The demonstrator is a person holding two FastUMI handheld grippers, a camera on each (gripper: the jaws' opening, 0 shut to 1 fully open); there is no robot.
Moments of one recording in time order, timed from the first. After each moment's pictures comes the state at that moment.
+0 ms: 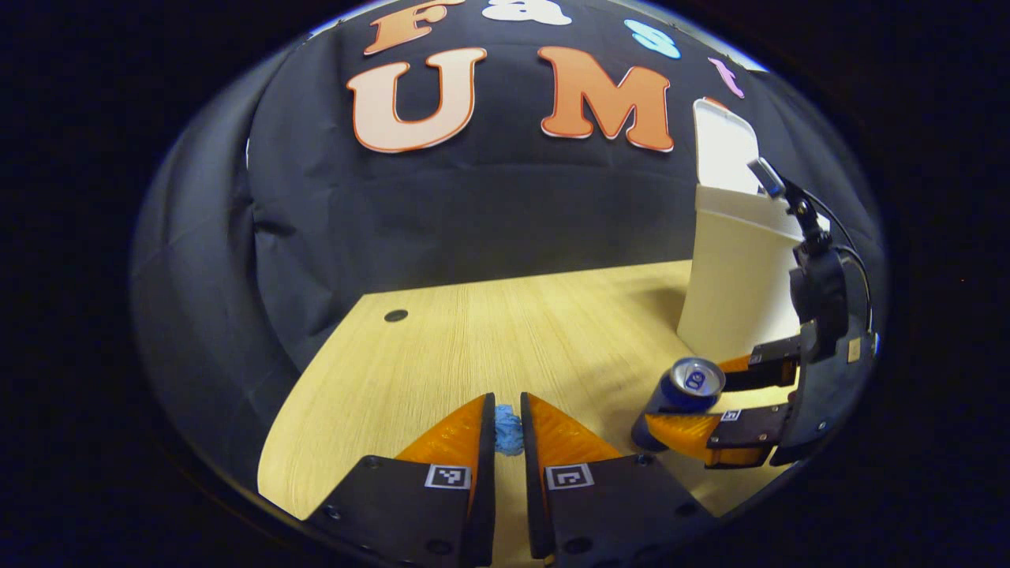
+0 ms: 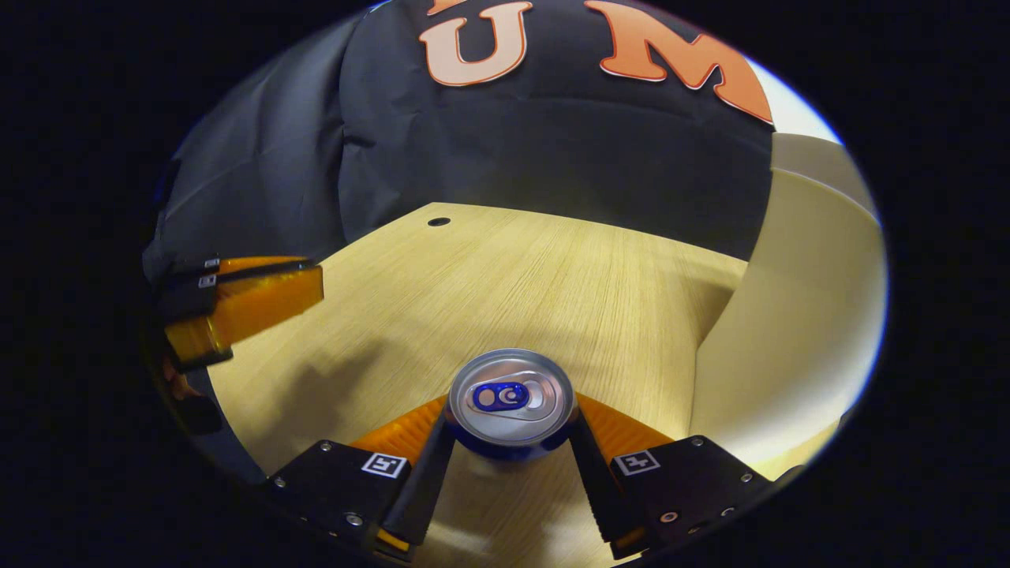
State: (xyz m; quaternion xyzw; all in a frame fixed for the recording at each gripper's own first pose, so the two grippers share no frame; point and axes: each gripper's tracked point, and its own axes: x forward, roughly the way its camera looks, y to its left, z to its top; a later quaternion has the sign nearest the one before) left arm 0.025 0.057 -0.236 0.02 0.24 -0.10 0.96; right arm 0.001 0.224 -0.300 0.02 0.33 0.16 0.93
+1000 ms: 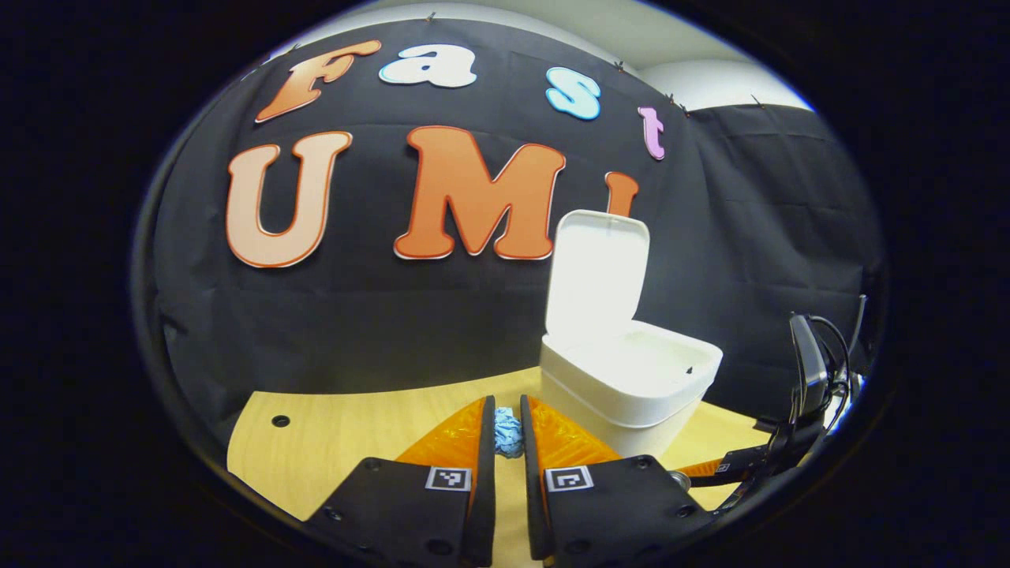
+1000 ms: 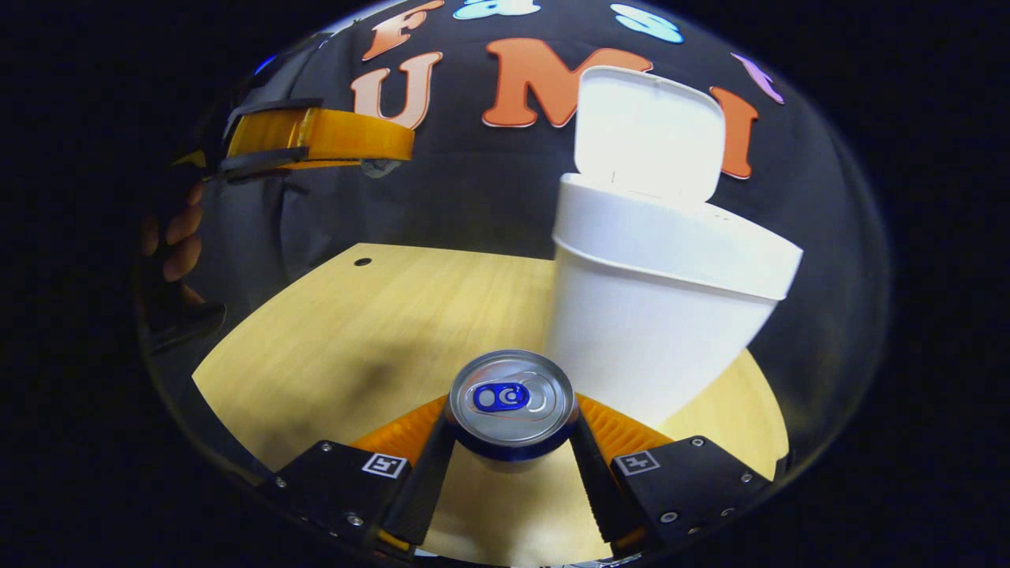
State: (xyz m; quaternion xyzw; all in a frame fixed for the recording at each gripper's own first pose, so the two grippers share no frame) left arm 0.064 -0.147 -0.060 -0.03 0.12 -0.27 0.95; right arm -0.076 0.057 -0.234 0.02 0.28 0.01 0.96
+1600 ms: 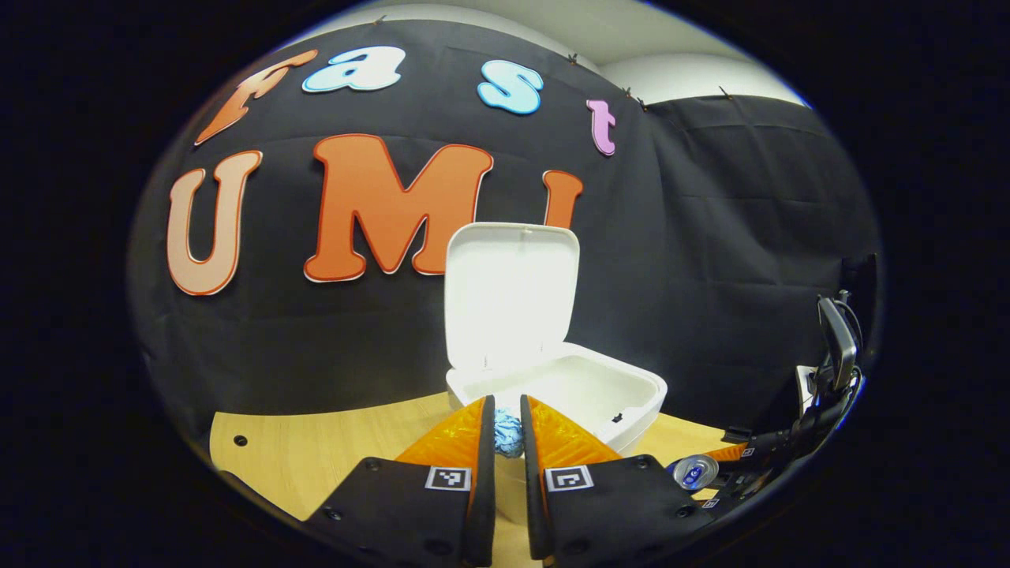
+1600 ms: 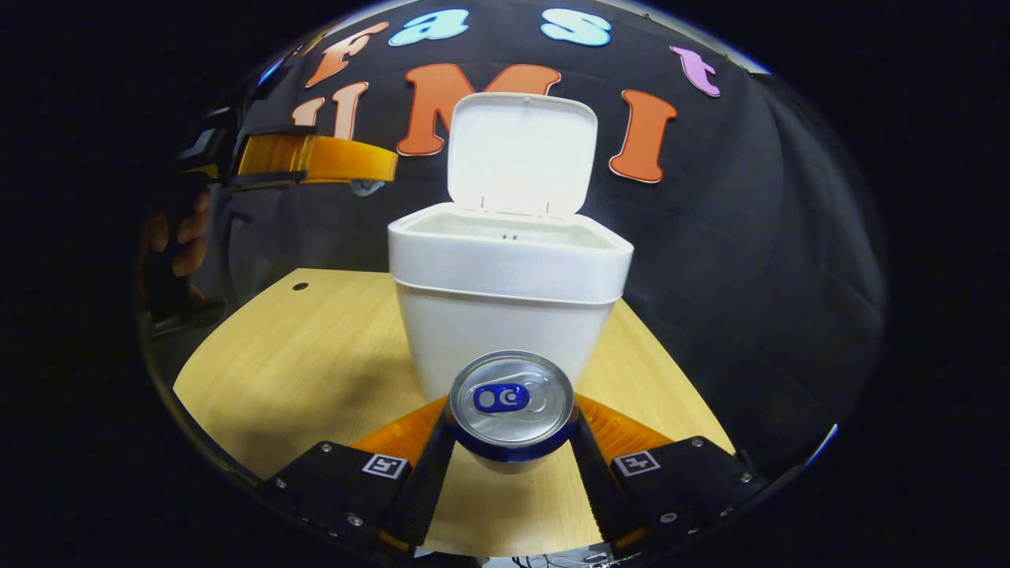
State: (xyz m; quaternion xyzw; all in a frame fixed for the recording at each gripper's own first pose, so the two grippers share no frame) left arm 0.059 -0.255 -0.038 -0.01 0.11 -0.34 0.93; right arm -0.111 -0.062 -0.210 0.03 0.26 -0.08 0.96
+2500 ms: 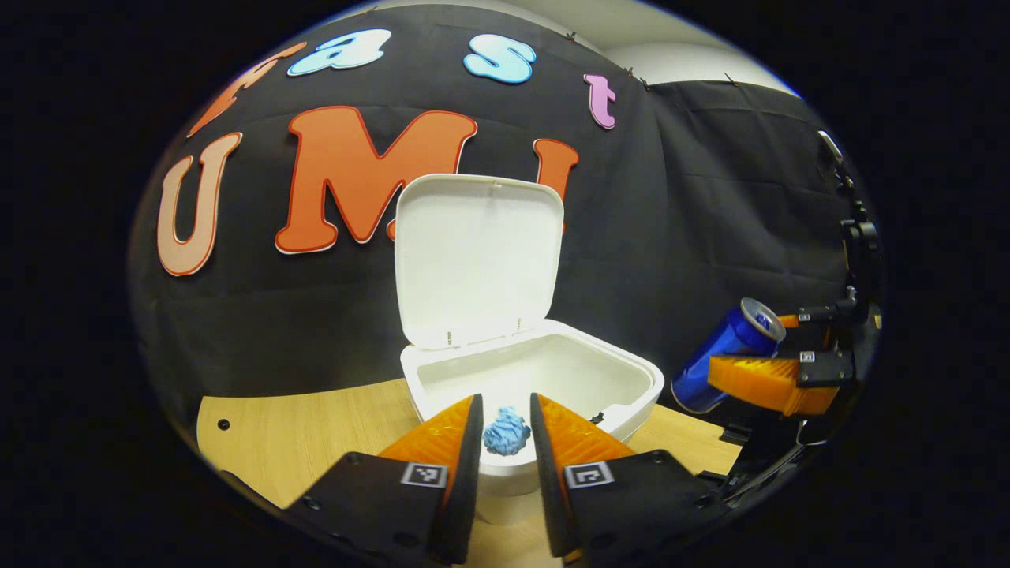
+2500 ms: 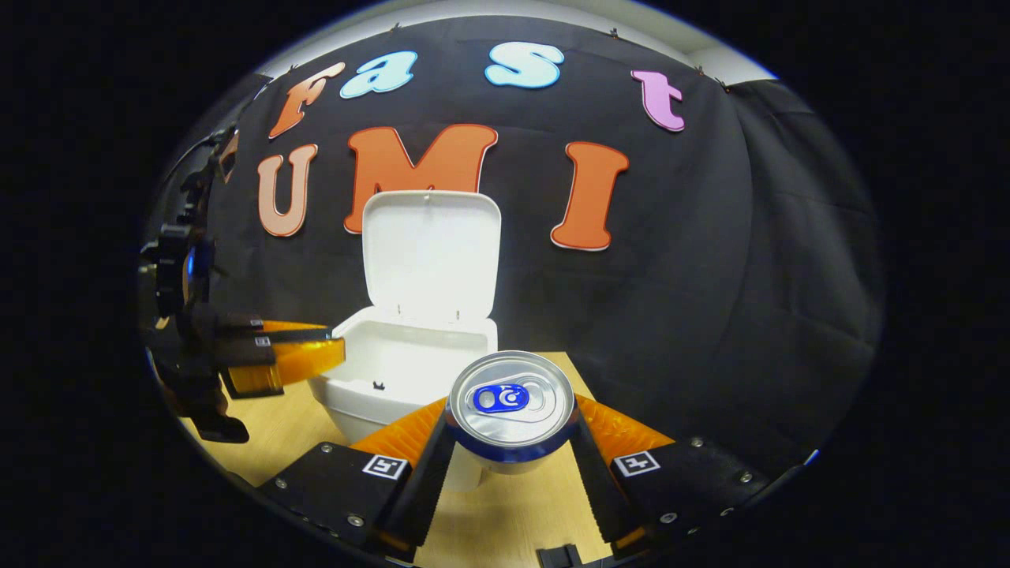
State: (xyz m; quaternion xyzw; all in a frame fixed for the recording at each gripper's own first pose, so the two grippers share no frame) left arm 0.061 -0.294 -0.070 -0.02 0.16 -0.33 0.93; right arm -0.075 -0.175 -0.086 0.02 0.16 -0.11 0.98
